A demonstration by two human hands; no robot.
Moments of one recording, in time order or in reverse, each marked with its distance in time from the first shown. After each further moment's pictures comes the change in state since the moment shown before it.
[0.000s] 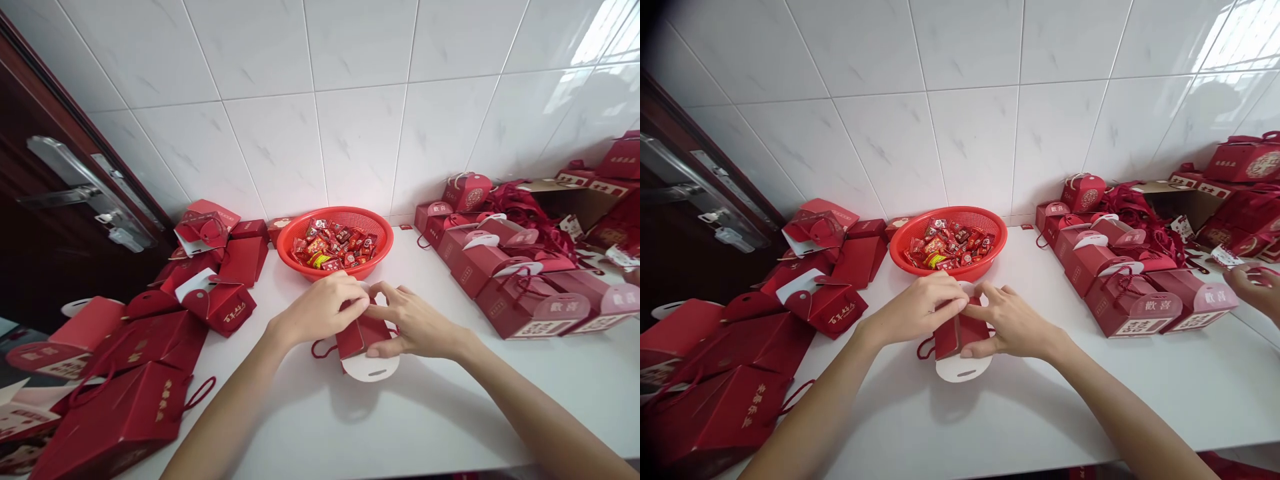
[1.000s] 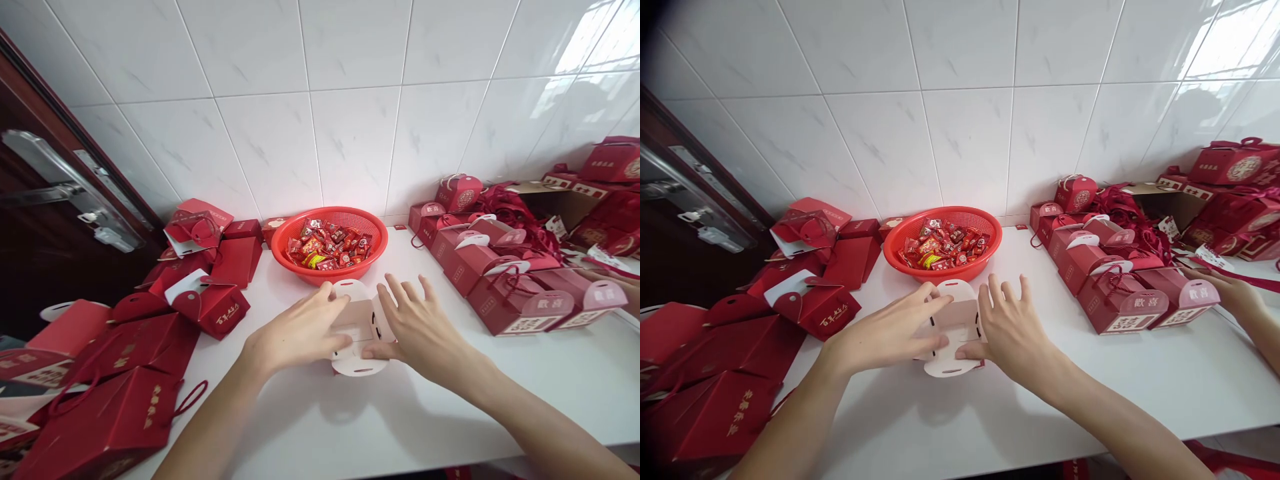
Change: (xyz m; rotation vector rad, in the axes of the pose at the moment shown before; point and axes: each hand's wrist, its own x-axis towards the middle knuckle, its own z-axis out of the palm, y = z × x) left_hand -0.023 0.022 -0.012 0.036 -0.285 -0.439; right_hand -0.011 -0.031 -0.002 -0.448 0.112 0.284
